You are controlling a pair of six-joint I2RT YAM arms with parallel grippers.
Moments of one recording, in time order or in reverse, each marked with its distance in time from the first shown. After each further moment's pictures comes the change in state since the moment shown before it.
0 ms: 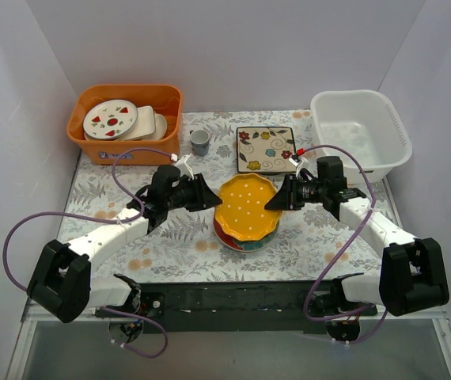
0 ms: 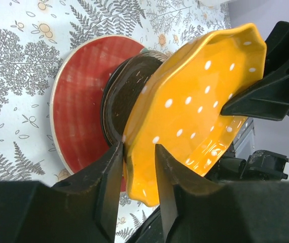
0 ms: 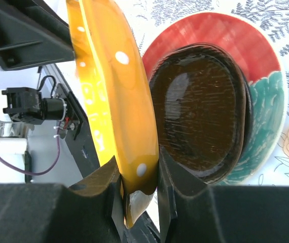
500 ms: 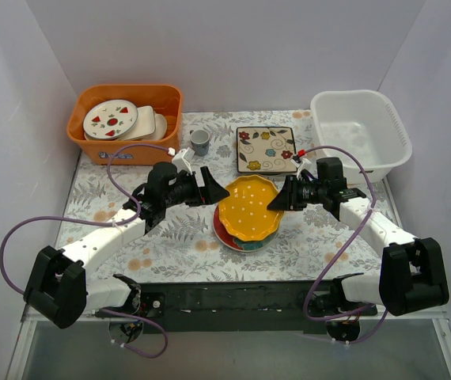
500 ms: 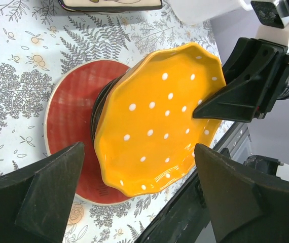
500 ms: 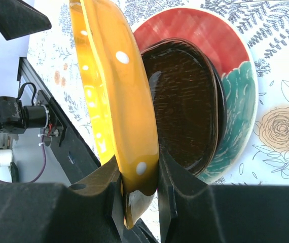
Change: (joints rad) left arm 0.000 -0.043 0.024 0.032 -0.014 0.021; right arm 0.002 0.000 0.000 -0.037 0.089 -0.019
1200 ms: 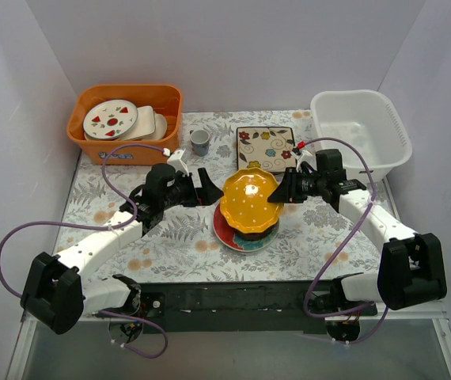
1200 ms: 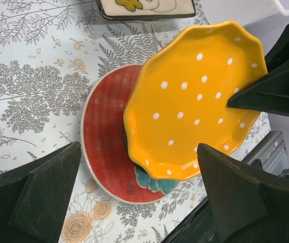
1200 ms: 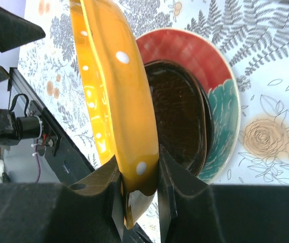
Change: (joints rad) left arm 0.000 -0.041 0.000 -0.079 -0.120 0.080; right arm 0.002 0.032 0.087 -0.063 0.057 -0.013
